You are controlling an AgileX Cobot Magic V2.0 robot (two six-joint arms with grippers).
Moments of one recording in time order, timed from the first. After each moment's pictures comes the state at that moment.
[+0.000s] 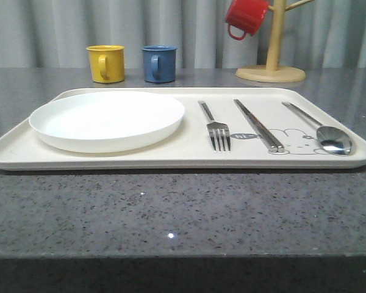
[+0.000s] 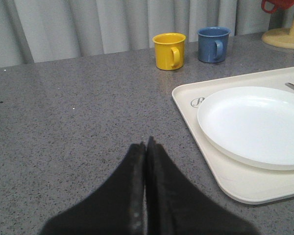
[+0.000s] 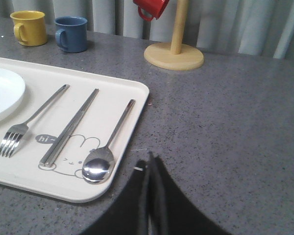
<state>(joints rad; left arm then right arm) -0.11 0.24 -0.39 -0.11 0.42 0.23 0.21 0.26 -0.36 -0.06 0.38 0.07</state>
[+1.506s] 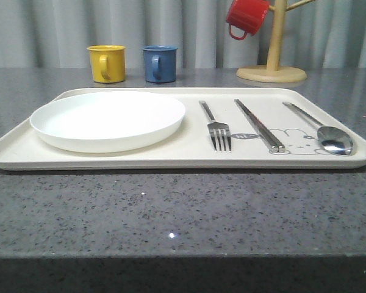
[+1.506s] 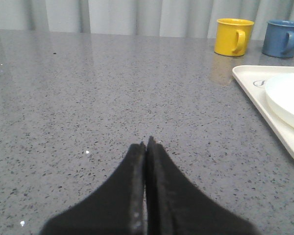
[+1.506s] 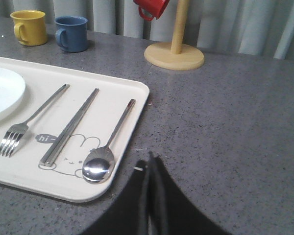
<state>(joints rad) 0.06 -0.01 0.00 -0.04 0.19 0.06 0.21 0.26 -0.36 -0.06 0.38 0.06</state>
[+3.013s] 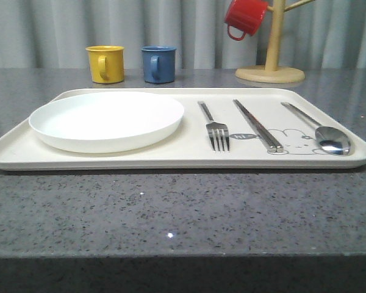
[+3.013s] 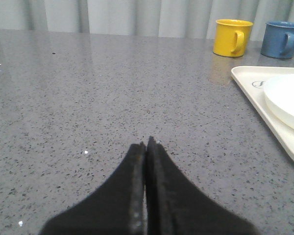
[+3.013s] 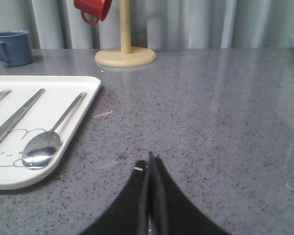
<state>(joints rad) 0.06 -0.01 0.00 -0.04 0.19 0.05 -0.01 0.01 0.02 0.02 0.09 0.06</state>
